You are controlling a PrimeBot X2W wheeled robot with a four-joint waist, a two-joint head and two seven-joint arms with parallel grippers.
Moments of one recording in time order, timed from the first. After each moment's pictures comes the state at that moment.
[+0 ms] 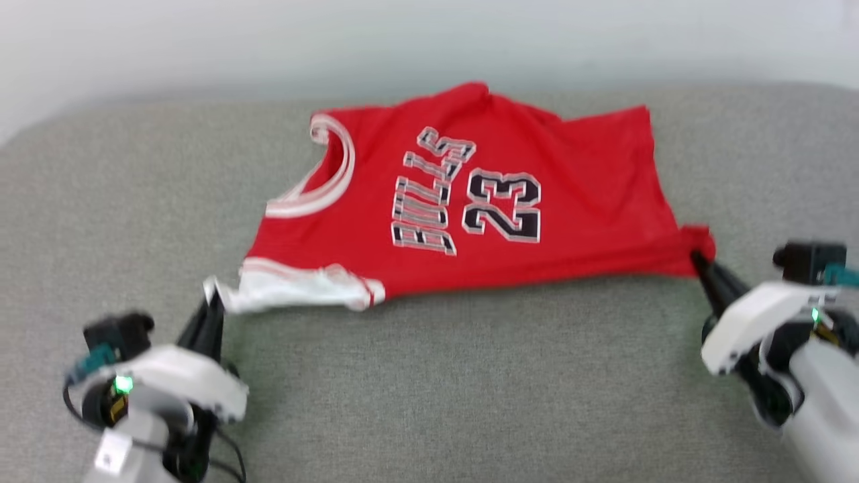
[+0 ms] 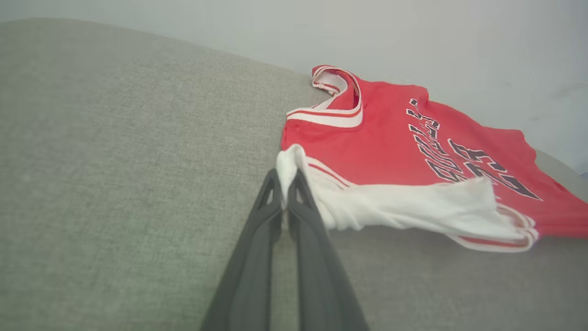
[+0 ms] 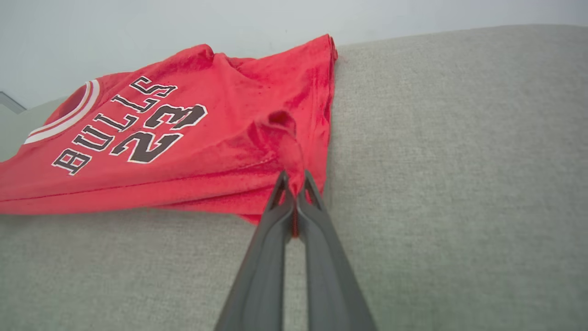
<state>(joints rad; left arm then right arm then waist) -0.37 0.31 -0.20 0.65 -0.67 -0.13 -0.26 -0.60 -0.40 0.52 0.84 0.82 0.13 -0.19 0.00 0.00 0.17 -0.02</state>
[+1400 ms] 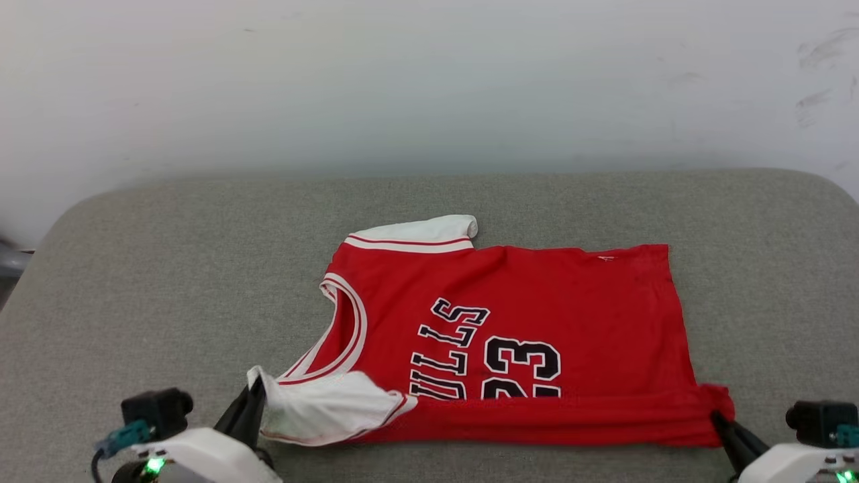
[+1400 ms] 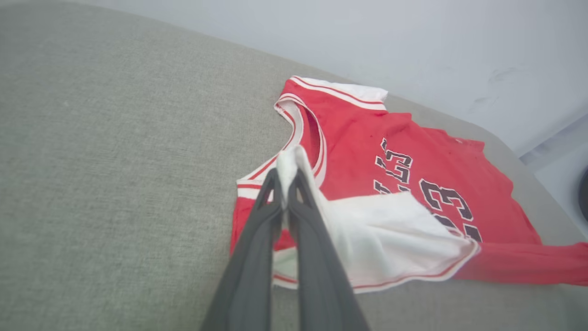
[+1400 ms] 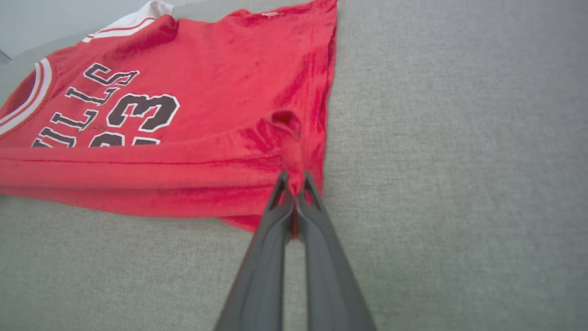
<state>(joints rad) 0.04 0.35 -0.23 0.13 -0.73 0.02 -0.03 0.06 -0.31 0.06 0.30 0.46 0.13 0.10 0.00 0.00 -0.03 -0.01</state>
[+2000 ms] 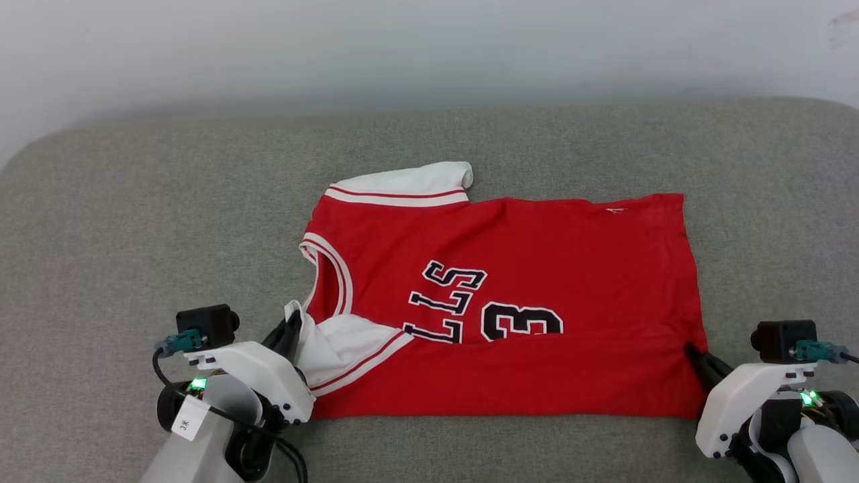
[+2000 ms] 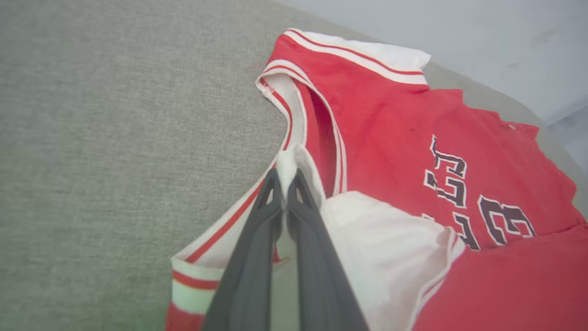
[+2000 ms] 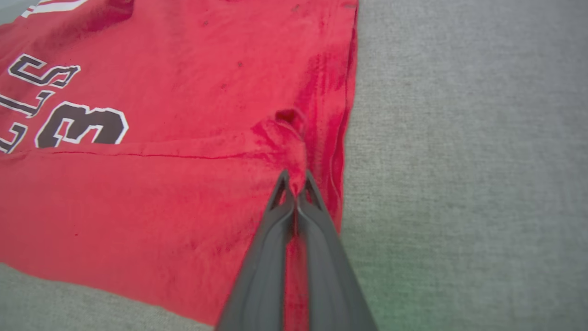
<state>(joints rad) -0.39 0.23 -0.32 0.66 -0.71 -0.10 -0.09 -0.24 -0.29 0.15 0.53 0.44 0.13 0.12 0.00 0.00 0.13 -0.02</state>
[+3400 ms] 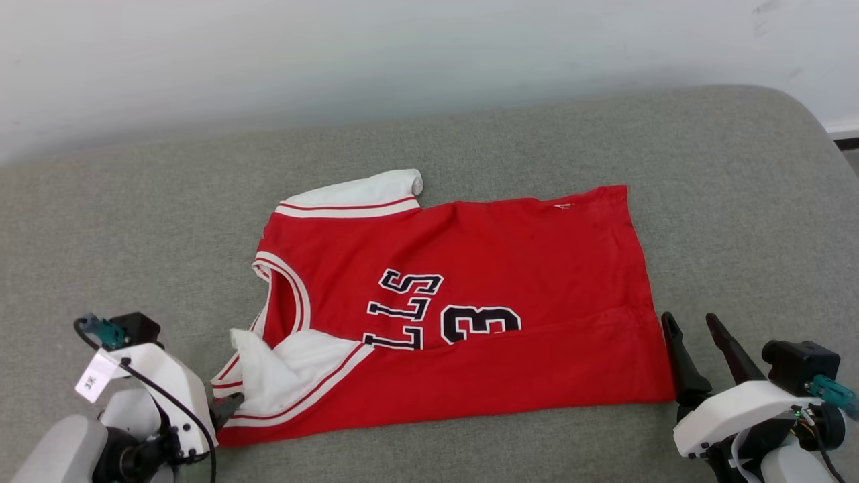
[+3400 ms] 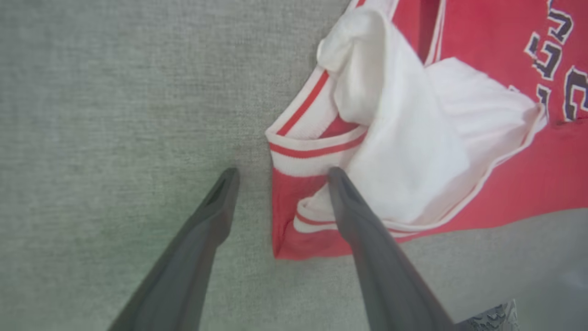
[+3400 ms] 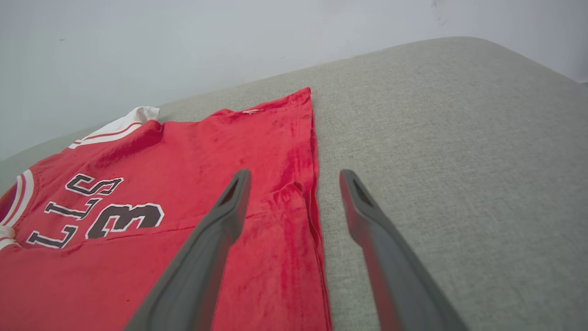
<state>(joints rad) -0.26 0.57 -0.34 0.31 -0.94 0.09 0.65 -0.15 -0.15 0.04 0.40 0.38 0.13 -0.17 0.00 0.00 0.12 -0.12</state>
